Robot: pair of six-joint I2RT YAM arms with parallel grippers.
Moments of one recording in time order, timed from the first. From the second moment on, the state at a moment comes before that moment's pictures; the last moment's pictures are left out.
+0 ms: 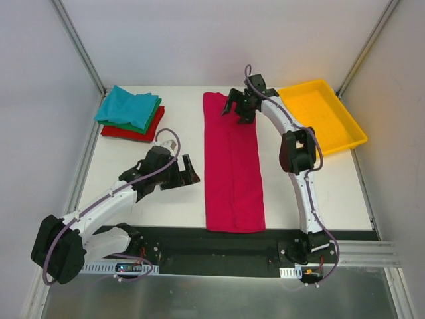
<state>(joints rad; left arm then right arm) -0.50 1.06 0.63 -0.35 0.13 -0.72 0.34 2.56 2.36 -0.72 -0.34 0.62</state>
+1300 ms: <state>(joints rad) -1.08 1.28 0.49 -0.22 0.12 -1.02 0.71 0.86 0.45 -0.72 -0.22 0.72</state>
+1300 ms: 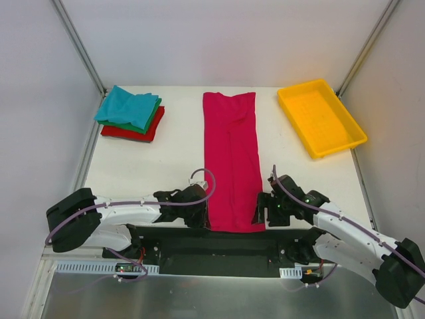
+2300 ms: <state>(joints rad) -1.03 1.13 0.55 -0.26 0.02 -0.97 0.74 0.93 0.58 -0.69 -0.10 0.67</state>
